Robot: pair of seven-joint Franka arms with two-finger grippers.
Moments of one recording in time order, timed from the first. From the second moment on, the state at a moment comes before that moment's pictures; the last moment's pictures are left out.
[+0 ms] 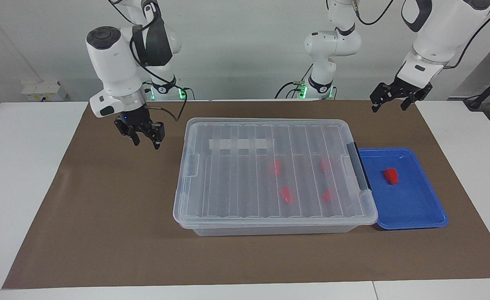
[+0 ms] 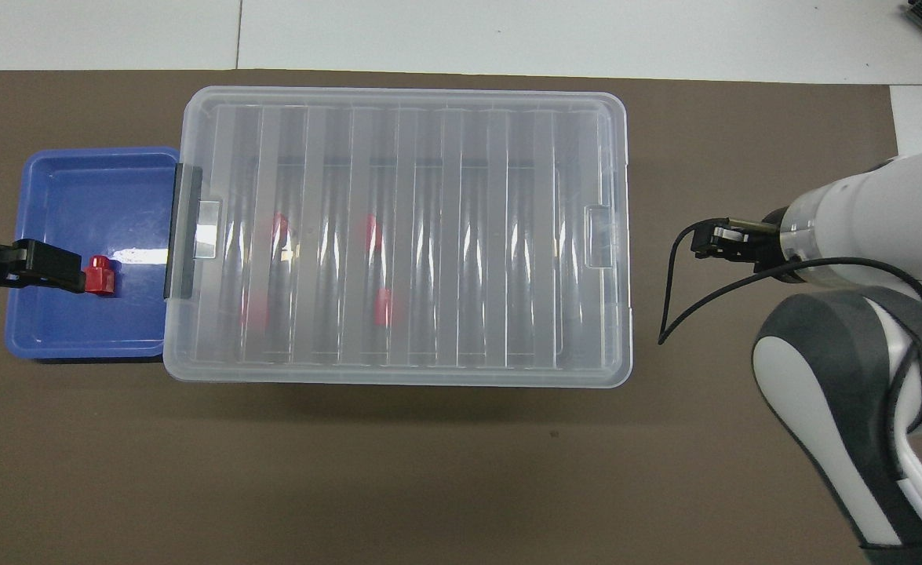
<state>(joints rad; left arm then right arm) -0.07 -0.06 0.01 -1.66 0.01 1.54 -0.04 0.04 -0.04 0.09 -1.89 -0.02 1.95 0.42</state>
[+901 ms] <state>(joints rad) -0.01 -0.06 -0.05 -1.65 0.01 1.54 -0.04 -0.02 0.01 0.08 -1.60 -0.02 1.66 0.29</state>
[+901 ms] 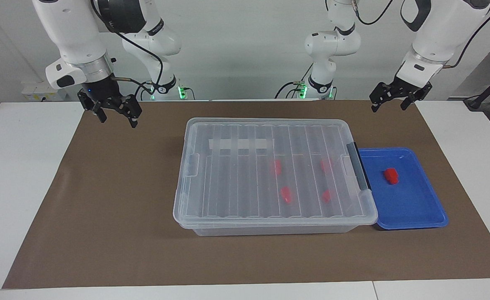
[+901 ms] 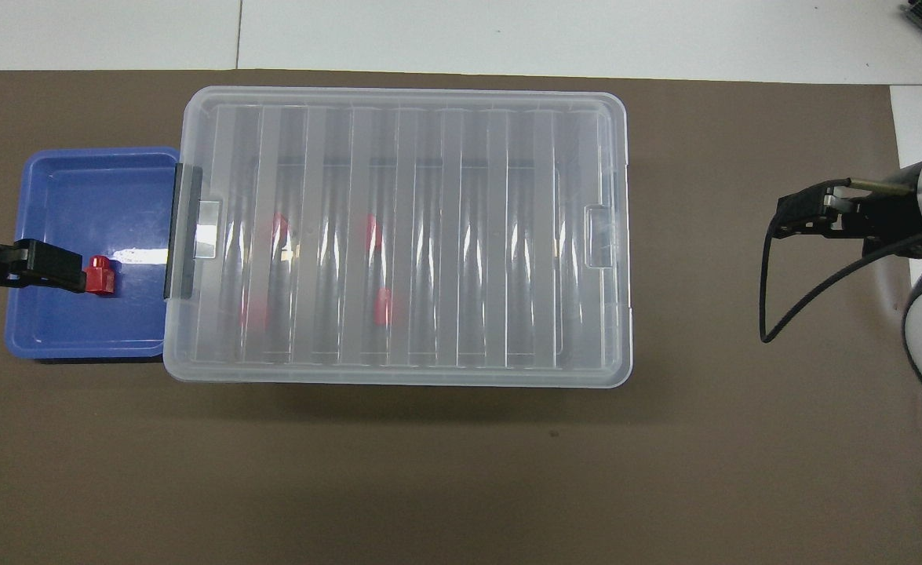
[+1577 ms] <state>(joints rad) -0.01 -0.06 -0.05 -1.65 0.01 1.54 -0.04 -0.04 0.01 0.08 -1.61 -0.02 1.64 0.25</state>
